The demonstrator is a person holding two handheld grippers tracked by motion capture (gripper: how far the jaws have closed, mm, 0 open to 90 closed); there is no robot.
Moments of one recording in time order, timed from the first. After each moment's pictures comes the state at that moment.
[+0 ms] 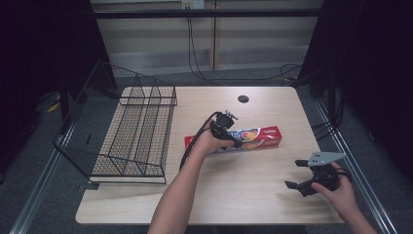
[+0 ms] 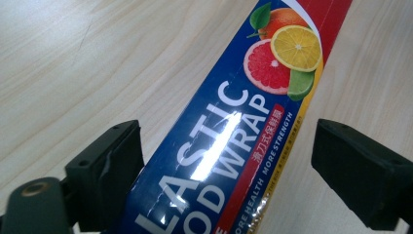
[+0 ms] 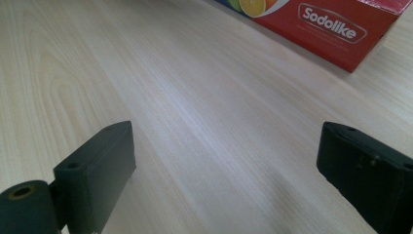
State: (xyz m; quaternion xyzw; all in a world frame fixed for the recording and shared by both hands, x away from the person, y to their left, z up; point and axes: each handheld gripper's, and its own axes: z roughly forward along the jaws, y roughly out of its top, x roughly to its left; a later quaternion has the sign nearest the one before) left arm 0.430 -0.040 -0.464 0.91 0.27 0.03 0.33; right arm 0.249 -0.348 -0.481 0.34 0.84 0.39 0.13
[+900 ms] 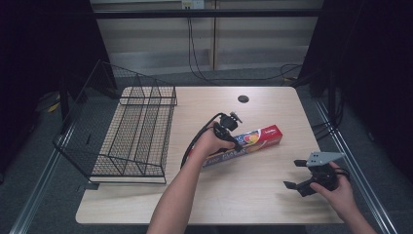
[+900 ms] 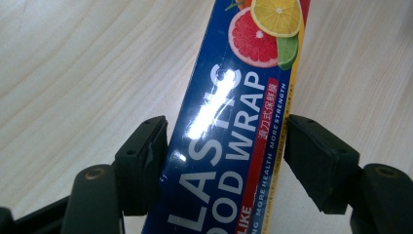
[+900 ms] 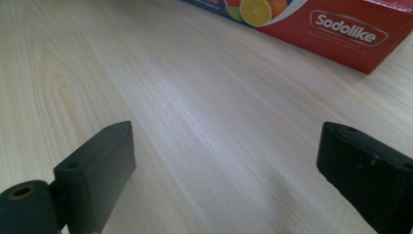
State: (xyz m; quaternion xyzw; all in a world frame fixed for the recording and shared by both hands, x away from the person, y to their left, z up) left arm 0.421 -0.050 -0.450 0.93 0.26 -0.03 0.26; right arm 0.250 -0.344 -0.481 0.33 0.85 0.39 0.13
